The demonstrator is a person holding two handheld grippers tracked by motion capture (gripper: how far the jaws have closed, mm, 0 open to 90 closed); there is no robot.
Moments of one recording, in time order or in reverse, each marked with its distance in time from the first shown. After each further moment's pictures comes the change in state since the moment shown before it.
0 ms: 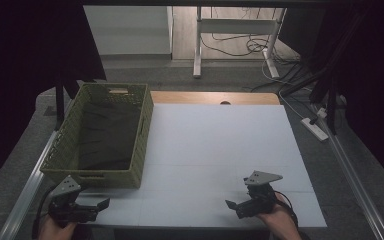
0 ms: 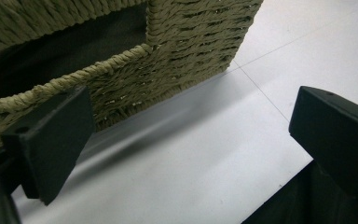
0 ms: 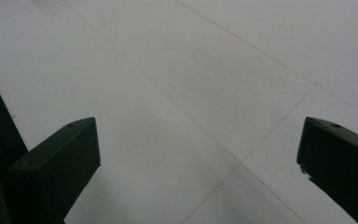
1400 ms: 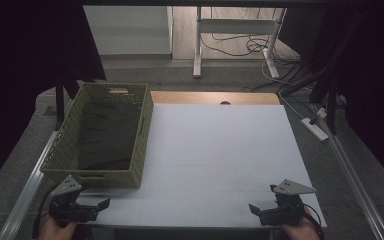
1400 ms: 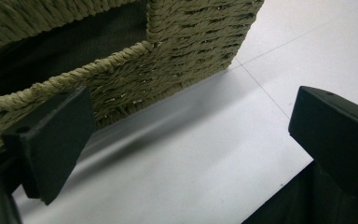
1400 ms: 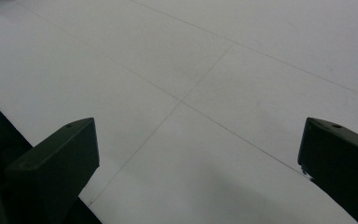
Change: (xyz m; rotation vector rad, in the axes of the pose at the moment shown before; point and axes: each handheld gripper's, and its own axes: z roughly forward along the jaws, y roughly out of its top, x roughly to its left) left arm 0.000 0.001 0.001 0.013 0.003 -0.002; right arm -0.013 -0.034 -0.056 -0.045 -0.131 0.119
